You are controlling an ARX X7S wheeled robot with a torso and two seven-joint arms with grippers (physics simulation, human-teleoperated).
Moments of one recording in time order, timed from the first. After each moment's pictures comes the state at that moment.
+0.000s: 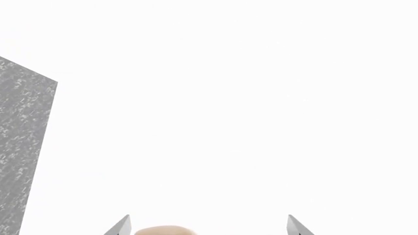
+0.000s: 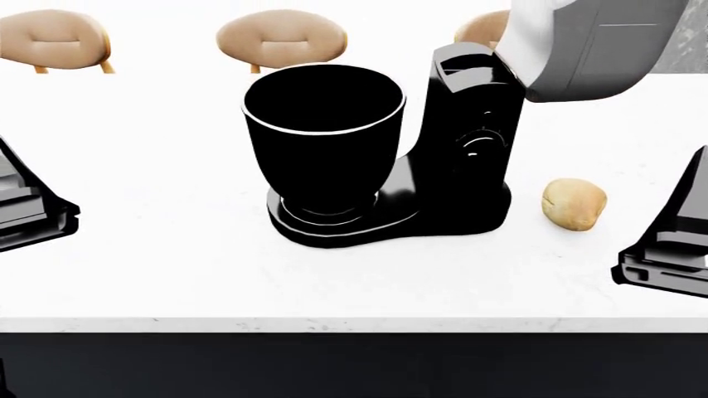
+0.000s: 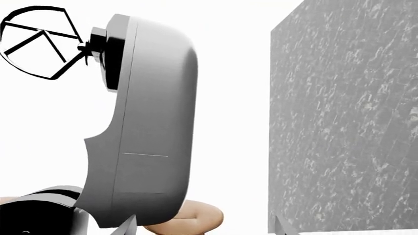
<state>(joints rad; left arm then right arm) -0.19 -0.31 -0.35 0.88 -0.24 -0.49 -0.24 -0.11 0.94 0.21 -1.00 0.72 0.31 0.87</state>
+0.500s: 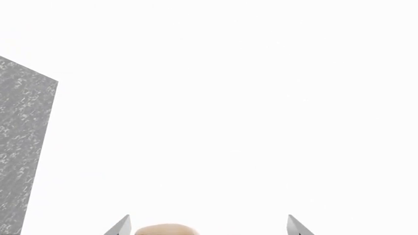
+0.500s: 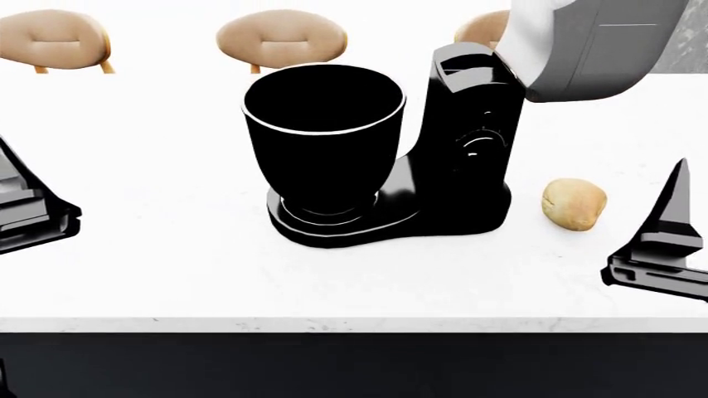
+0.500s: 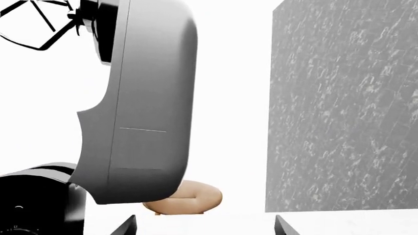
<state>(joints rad) -0.18 -0.32 -0.34 0.87 -0.24 -0.48 -0.25 -0.09 0.95 0.18 -0.97 0.76 0.33 0.88</state>
